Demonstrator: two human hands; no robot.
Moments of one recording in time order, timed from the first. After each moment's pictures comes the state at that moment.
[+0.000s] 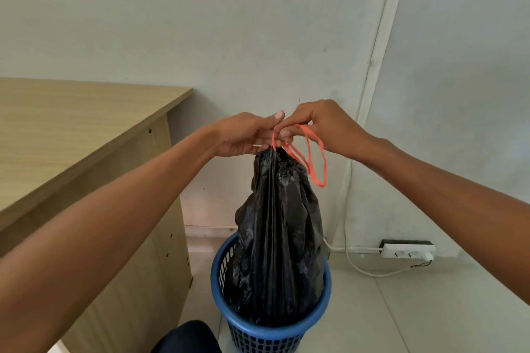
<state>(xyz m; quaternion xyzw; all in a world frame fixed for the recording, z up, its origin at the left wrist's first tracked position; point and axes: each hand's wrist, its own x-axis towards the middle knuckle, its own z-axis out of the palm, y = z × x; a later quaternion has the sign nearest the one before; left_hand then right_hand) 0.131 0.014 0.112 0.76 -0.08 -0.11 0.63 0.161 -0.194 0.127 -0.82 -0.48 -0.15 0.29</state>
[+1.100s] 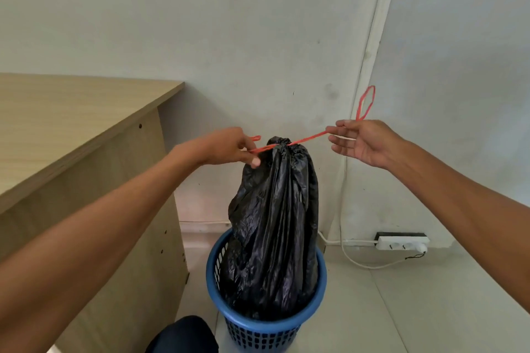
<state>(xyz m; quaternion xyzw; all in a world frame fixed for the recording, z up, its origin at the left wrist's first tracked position) 0.138 0.044 0.075 0.96 -0.18 0.00 0.23 0.191 -0.264 0.095 -0.64 -0.02 0.13 0.76</state>
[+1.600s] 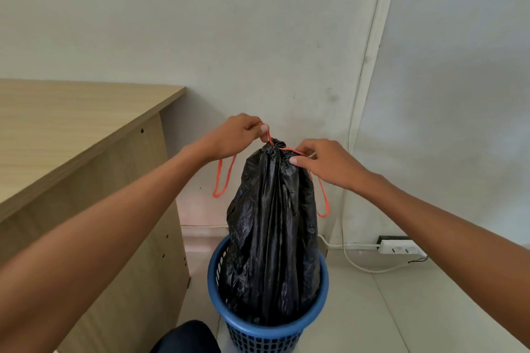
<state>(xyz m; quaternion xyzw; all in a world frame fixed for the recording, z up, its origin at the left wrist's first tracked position) 0.138 0.024 0.092 0.94 -0.15 0.13 0.28 0.162 -0.217 0.060 -0.92 -0.29 -0.07 0.27</state>
